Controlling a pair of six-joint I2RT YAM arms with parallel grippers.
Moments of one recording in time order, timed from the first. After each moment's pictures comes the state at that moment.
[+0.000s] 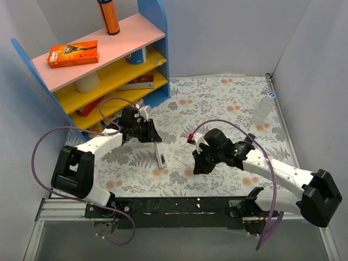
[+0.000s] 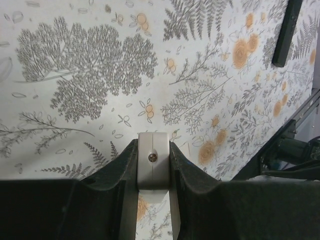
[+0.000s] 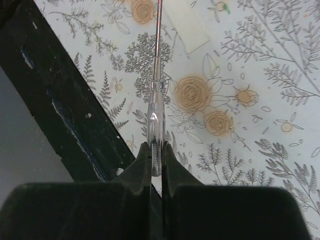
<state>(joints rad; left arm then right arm) -0.34 1.45 0.84 -0.17 0.53 -0.45 0.83 1.13 0.73 -0.50 -0.39 0.10</state>
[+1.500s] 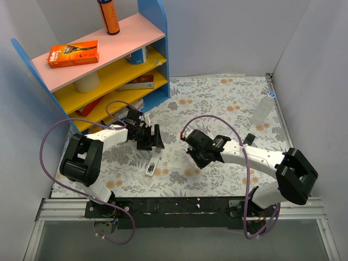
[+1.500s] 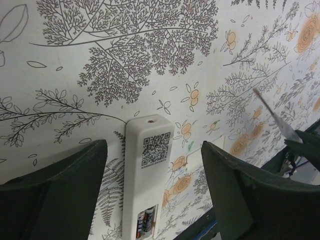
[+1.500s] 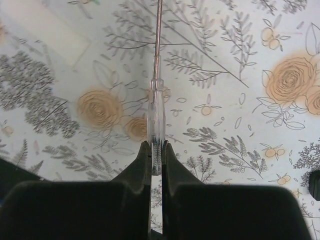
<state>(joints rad) -0.36 1.64 0.89 -0.31 0.48 -0.39 0.99 1.42 0.93 -0.67 0.10 0.18</state>
